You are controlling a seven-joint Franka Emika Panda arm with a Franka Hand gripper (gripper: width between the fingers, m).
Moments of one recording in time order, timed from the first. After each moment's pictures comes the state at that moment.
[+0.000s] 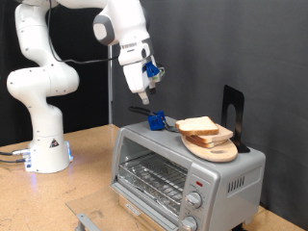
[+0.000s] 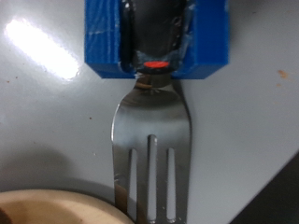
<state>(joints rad) 0.01 -0.48 0.30 -2.55 0.39 2.32 0.16</state>
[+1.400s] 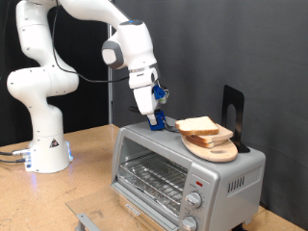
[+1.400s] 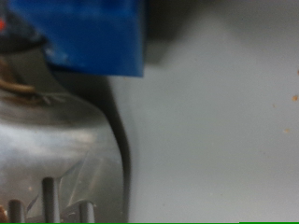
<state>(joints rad) 0.05 -0.37 0.39 -2.64 0.41 2.54 0.16</state>
